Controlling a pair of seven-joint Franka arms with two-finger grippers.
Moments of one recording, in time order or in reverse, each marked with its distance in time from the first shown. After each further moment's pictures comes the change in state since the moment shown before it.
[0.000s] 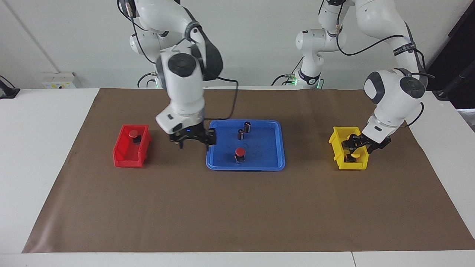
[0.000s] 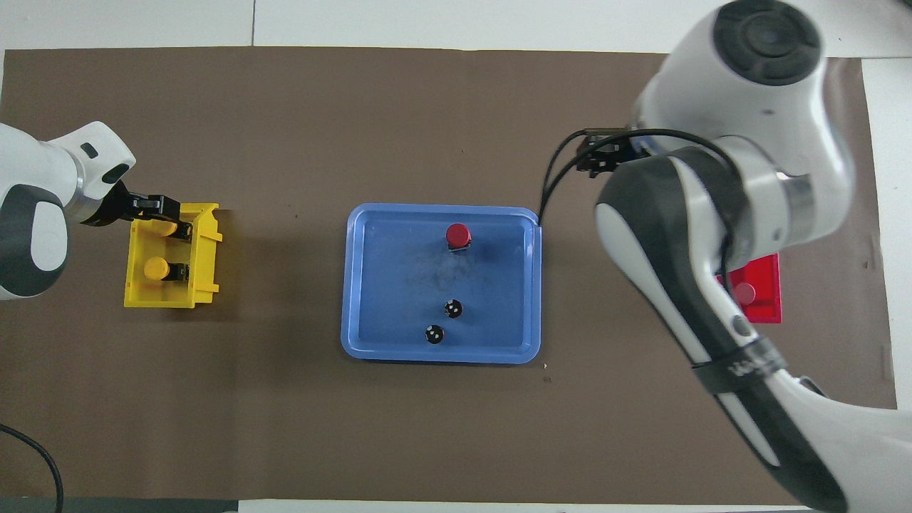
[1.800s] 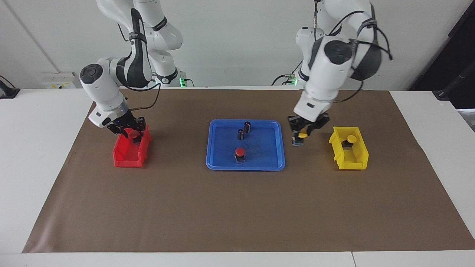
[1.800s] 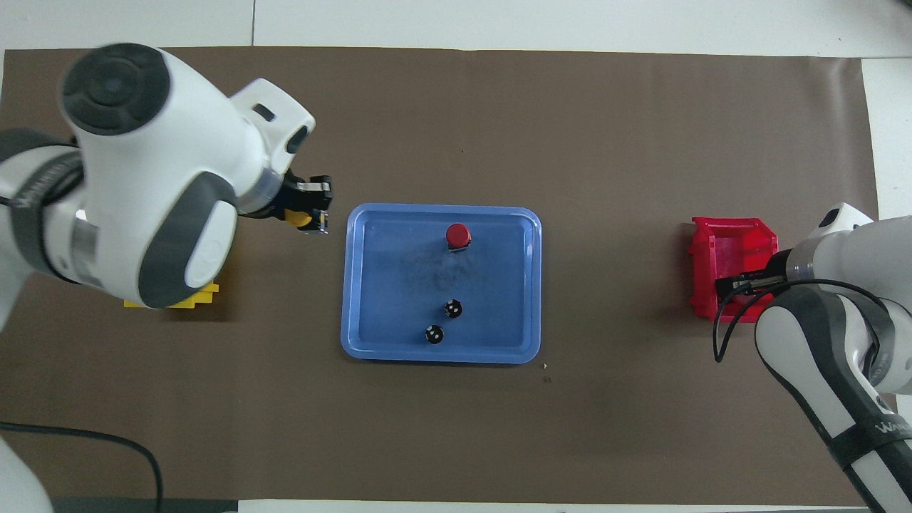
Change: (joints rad) left arm -0.494 0.039 -0.035 0.291 -0.010 -0.278 -0.685; right arm -0.323 -0.307 0.011 -0.780 0.030 0.436 -0.521
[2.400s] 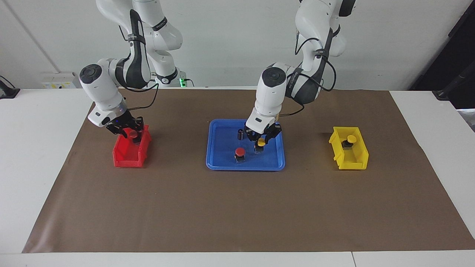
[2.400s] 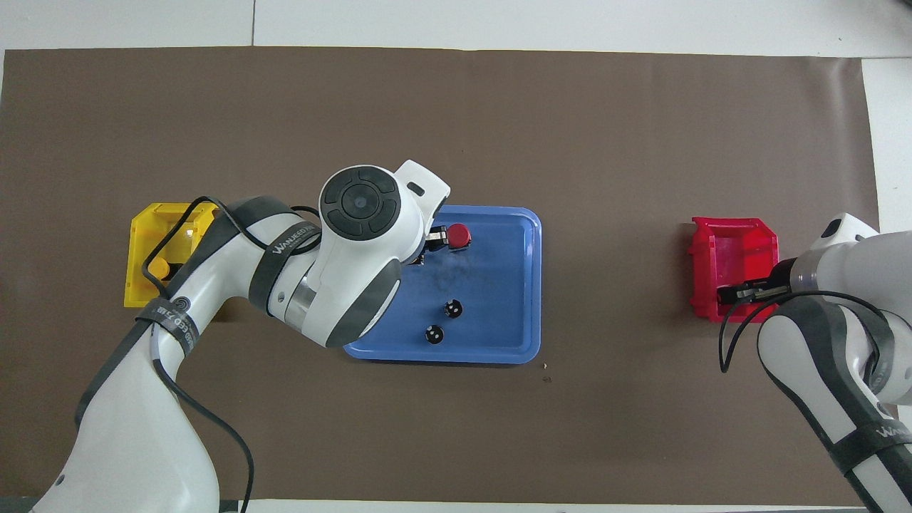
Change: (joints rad) left arm -0.128 0.125 0.002 -0.103 -0.004 0.252 -0.172; right arm -0.025 -0.014 0.000 -0.052 0.000 0.051 -0.052
